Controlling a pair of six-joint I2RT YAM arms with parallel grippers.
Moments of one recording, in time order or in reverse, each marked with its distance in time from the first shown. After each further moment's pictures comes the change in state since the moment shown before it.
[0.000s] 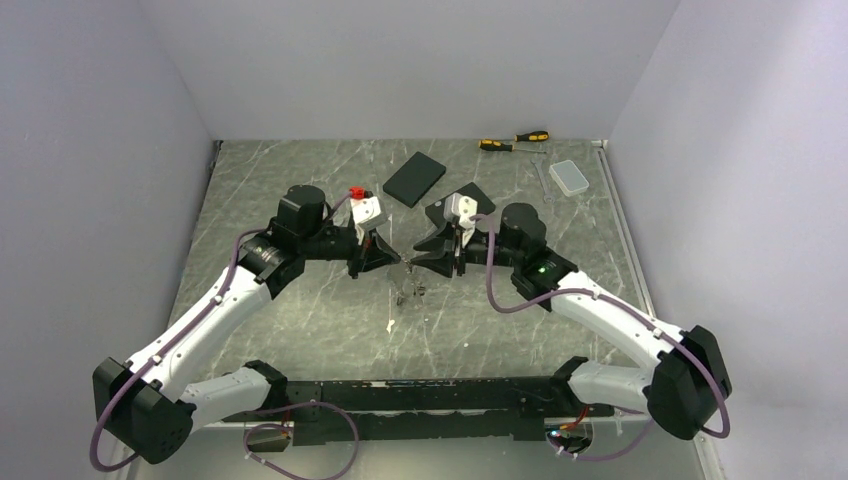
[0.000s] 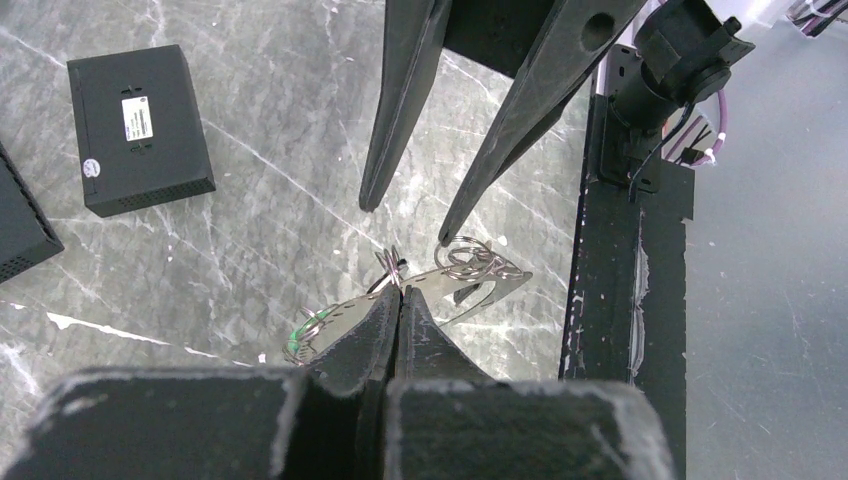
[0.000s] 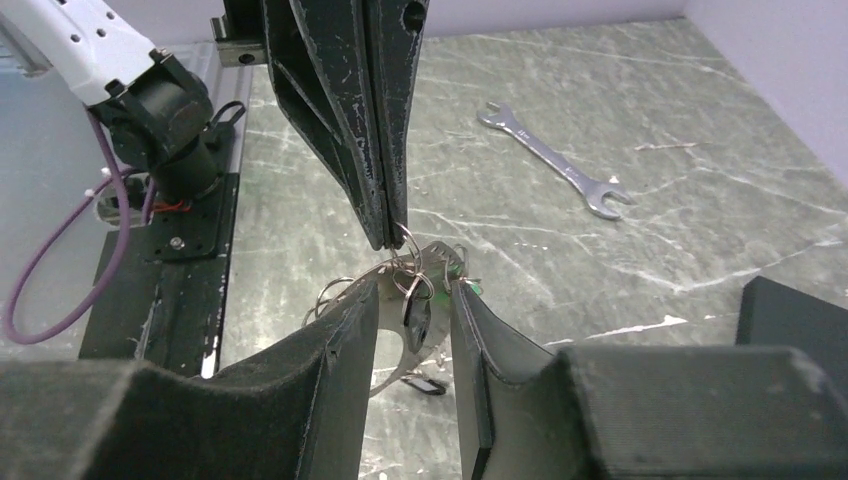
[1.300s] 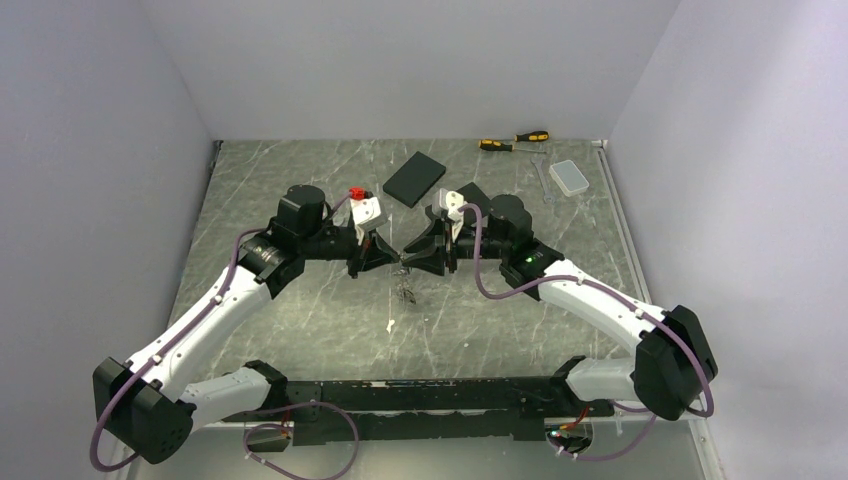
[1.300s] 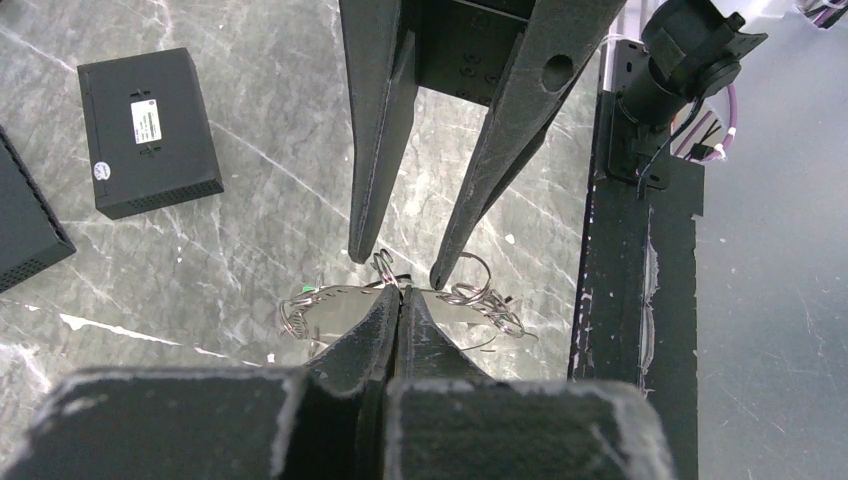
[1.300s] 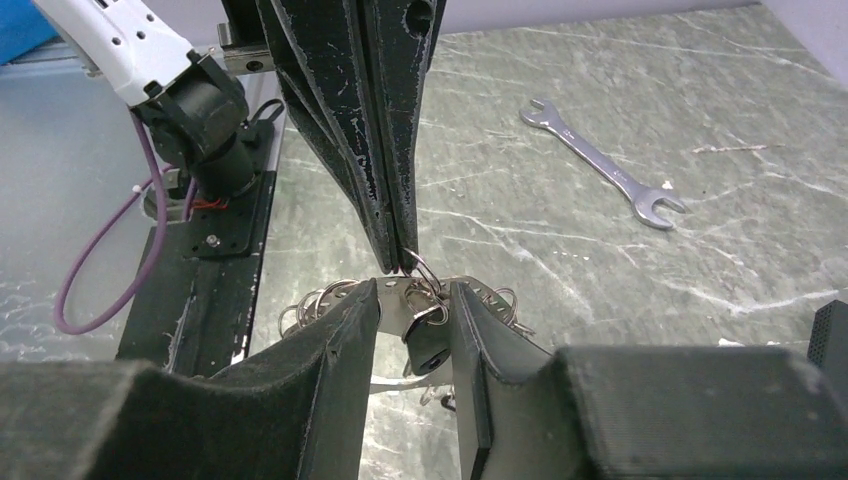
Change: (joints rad) left arm -0.001 0.000 0.000 0.000 -0.001 0.019; right arm 0.000 0.125 0.058 0.025 -0.098 0.040
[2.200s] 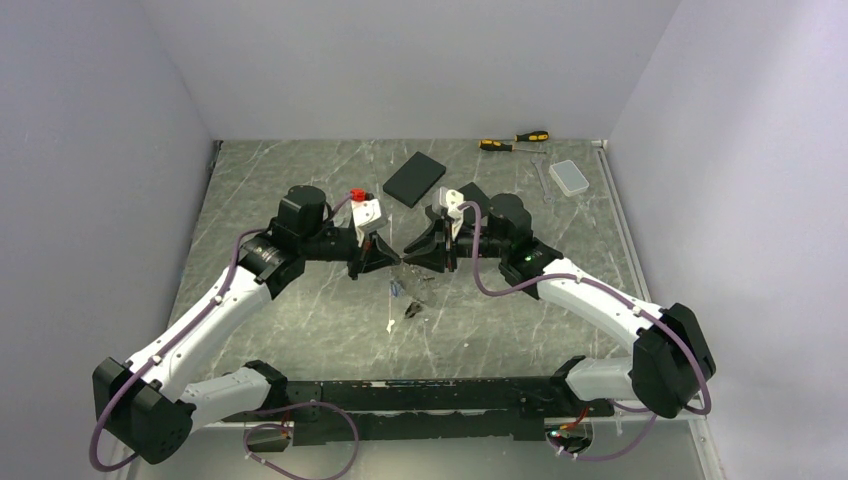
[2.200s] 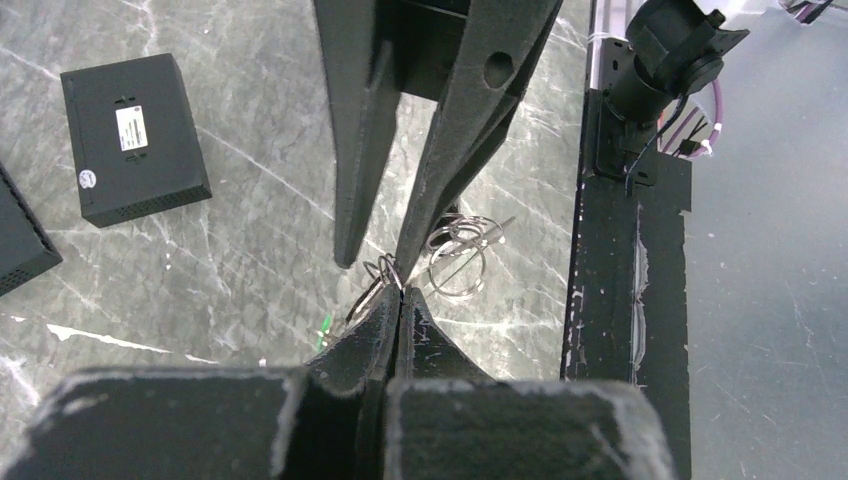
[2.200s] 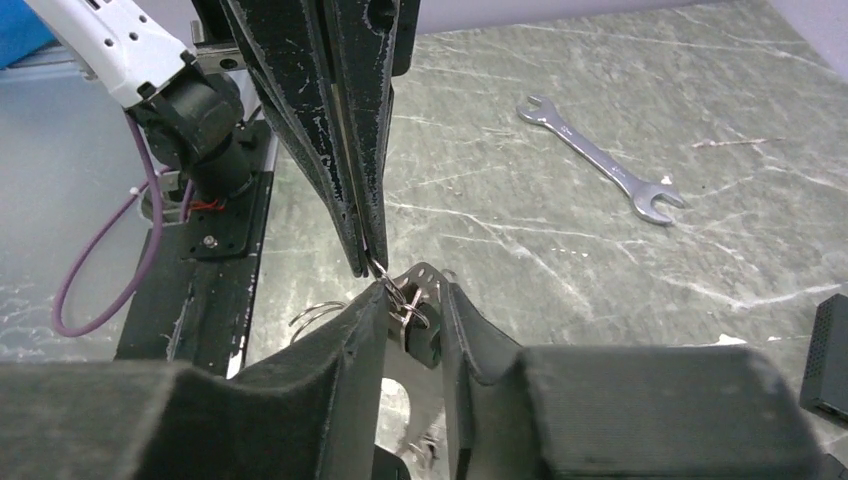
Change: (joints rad) left arm -0.003 0.000 0.000 -0.004 0.015 0.006; right arm -0.006 0.013 0.000 0.009 -0.008 0.013
